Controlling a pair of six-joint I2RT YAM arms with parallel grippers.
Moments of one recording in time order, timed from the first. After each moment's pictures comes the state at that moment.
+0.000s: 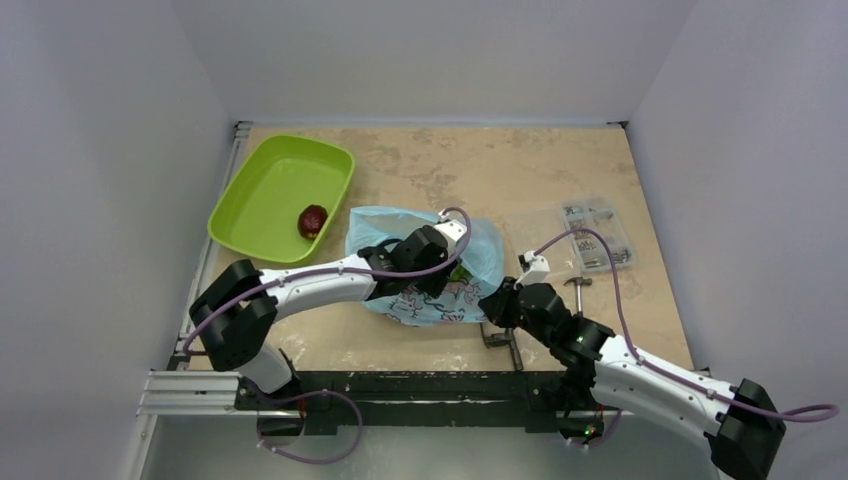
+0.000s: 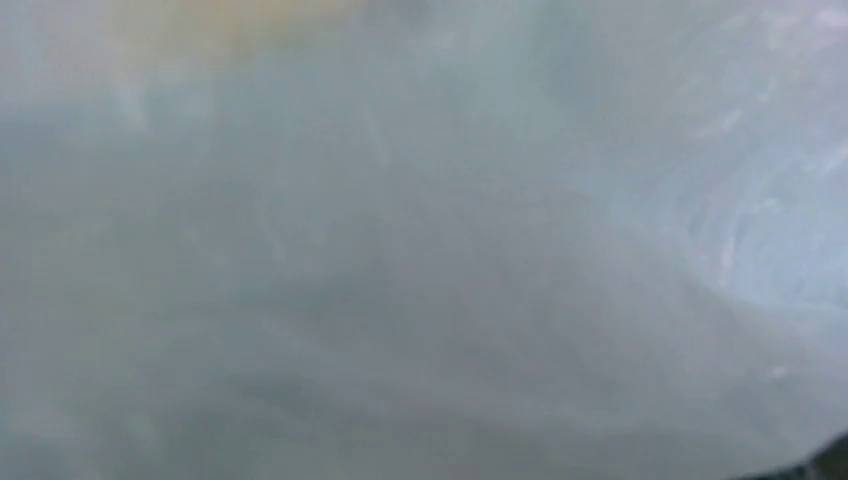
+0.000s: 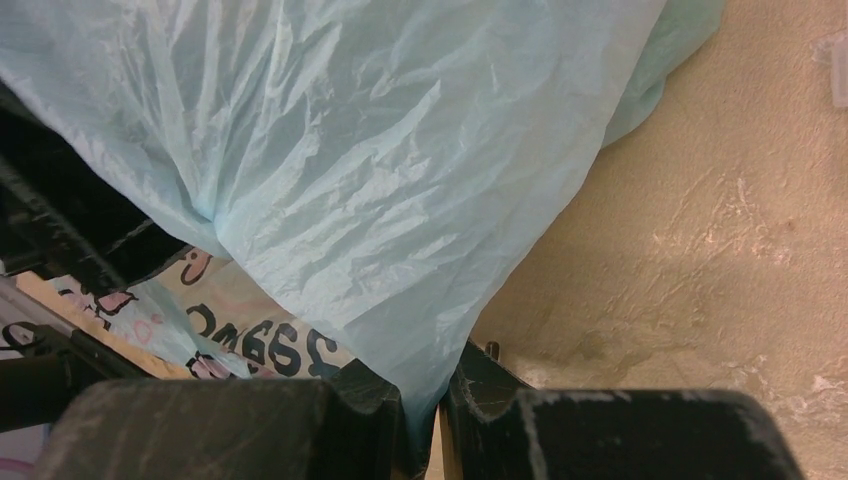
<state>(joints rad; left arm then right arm) -0.96 1.56 0.99 -0.22 -0.17 -0.22 0.86 0.67 0.25 -0.11 0.24 0.80</state>
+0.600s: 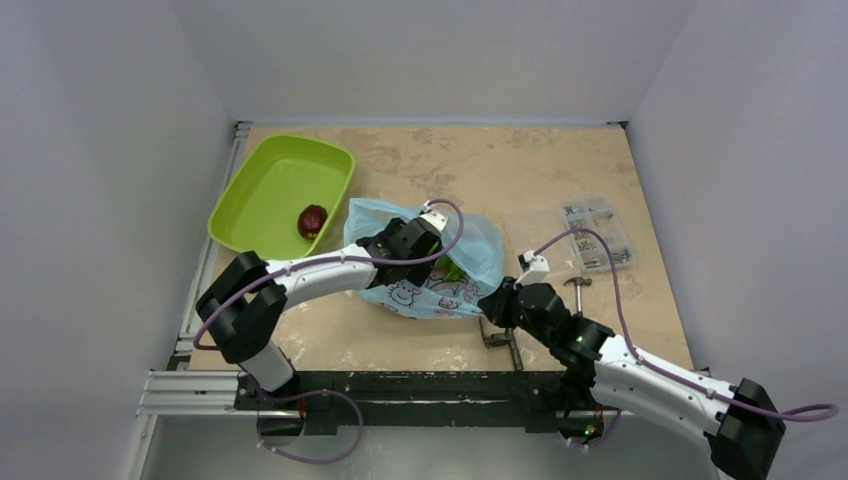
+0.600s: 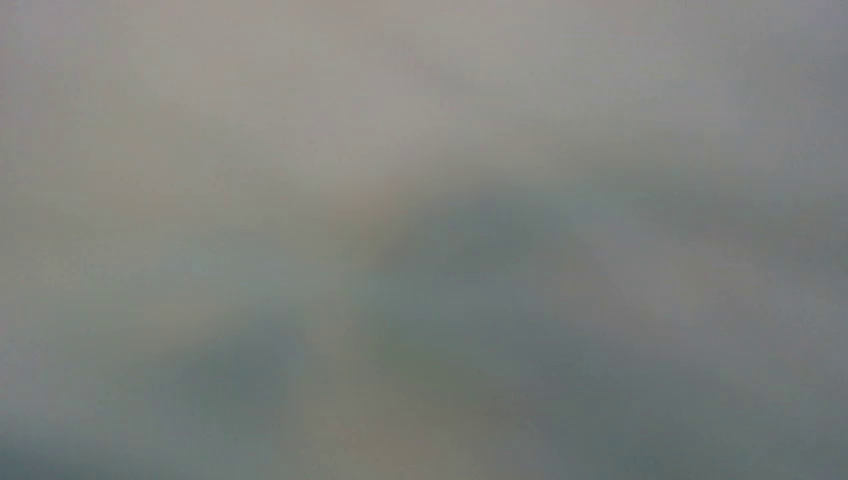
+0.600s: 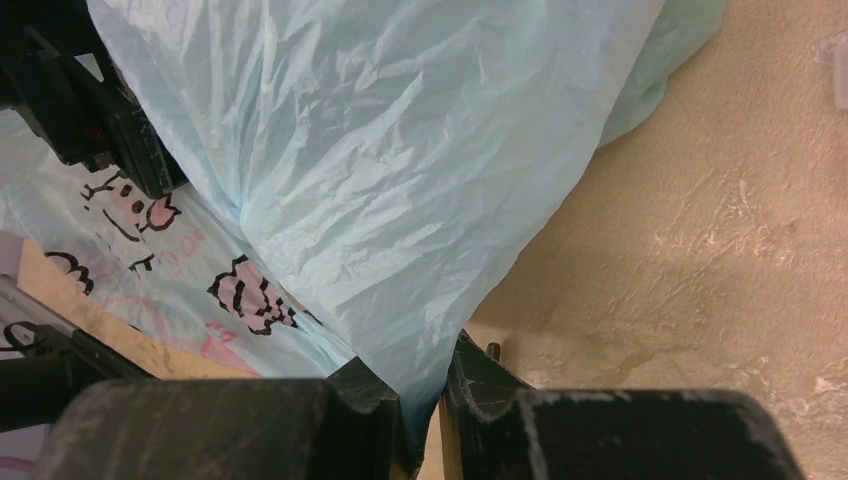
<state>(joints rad) -0.89 1.63 1.02 -0.33 -0.45 -0.14 0.86 0.68 0.25 -0.11 0.24 0.80</state>
